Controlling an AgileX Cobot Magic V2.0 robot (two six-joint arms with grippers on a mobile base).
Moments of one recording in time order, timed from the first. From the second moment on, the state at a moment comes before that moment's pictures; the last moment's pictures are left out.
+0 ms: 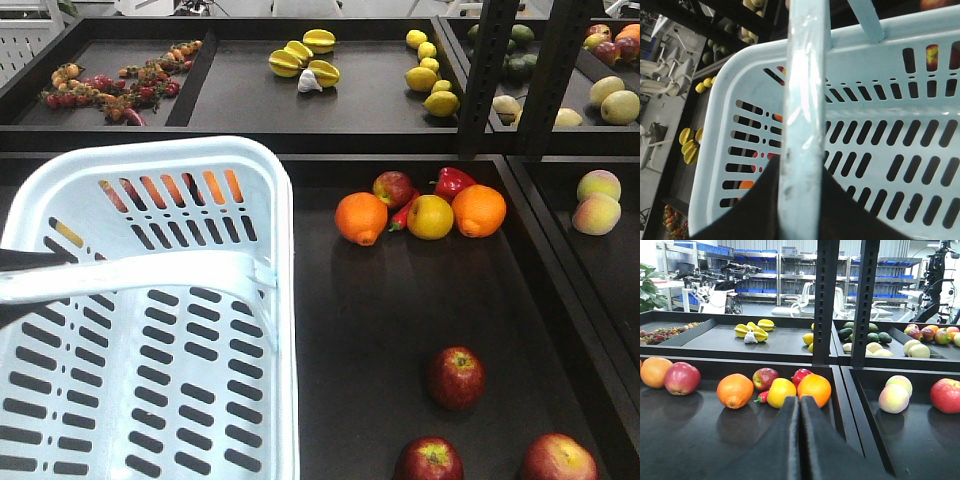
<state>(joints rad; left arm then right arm) -0.57 0.78 -1.01 -0.24 0.84 1.16 0.03 -0.01 0.03 0.01 0.05 -0.05</state>
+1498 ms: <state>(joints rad) -0.43 1.43 -0.89 -0.86 0.48 1.90 0.03 -0.01 0.03 0.01 0.05 -0.05</state>
